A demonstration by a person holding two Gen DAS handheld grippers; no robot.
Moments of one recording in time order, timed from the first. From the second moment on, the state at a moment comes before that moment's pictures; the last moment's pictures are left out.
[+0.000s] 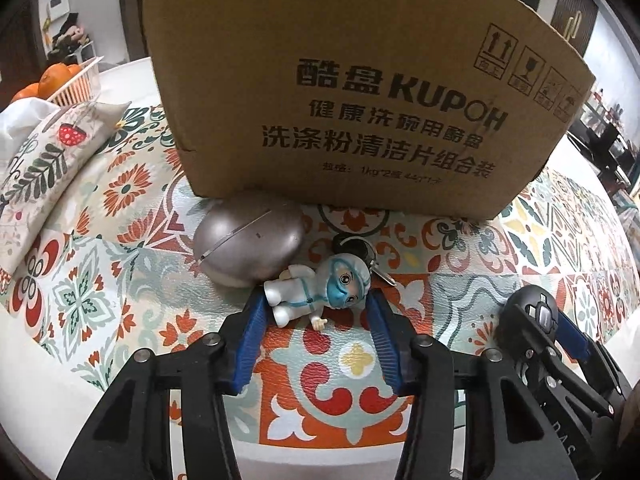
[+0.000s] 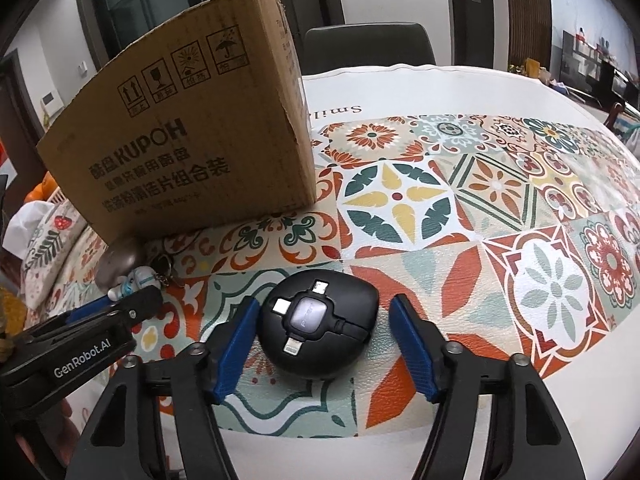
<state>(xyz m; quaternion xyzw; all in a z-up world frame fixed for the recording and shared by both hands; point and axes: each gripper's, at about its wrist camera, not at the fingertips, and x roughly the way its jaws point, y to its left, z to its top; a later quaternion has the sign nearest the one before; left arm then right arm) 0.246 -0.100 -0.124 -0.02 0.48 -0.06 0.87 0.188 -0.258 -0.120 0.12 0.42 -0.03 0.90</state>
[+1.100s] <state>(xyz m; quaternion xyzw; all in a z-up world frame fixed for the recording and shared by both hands) 0.196 -0.066 -0.066 -0.01 0.43 -0.12 0.89 0.157 -0.242 -0.075 0.11 0.40 -0.02 0.91</state>
